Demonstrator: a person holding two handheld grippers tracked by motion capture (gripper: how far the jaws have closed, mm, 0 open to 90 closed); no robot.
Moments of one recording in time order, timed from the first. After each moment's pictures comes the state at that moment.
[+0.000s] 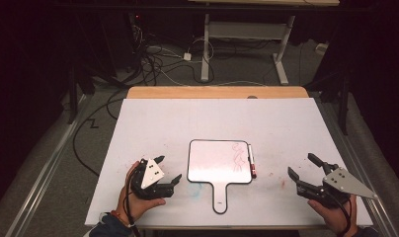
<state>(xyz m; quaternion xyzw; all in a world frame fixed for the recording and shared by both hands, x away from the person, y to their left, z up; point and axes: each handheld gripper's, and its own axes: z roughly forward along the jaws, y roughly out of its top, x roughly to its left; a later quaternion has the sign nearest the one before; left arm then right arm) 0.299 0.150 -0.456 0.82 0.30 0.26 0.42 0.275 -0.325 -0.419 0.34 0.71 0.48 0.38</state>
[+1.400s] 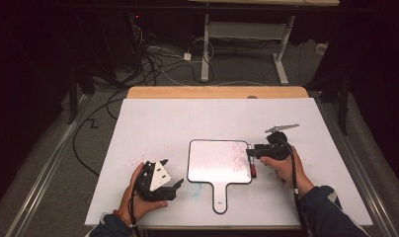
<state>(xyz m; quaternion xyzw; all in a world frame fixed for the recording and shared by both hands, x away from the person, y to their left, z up) 0.301 0.142 -0.470 0.85 0.27 0.26 0.38 0.432 -0.251 -0.456 0.45 0.81 0.36 0.06</state>
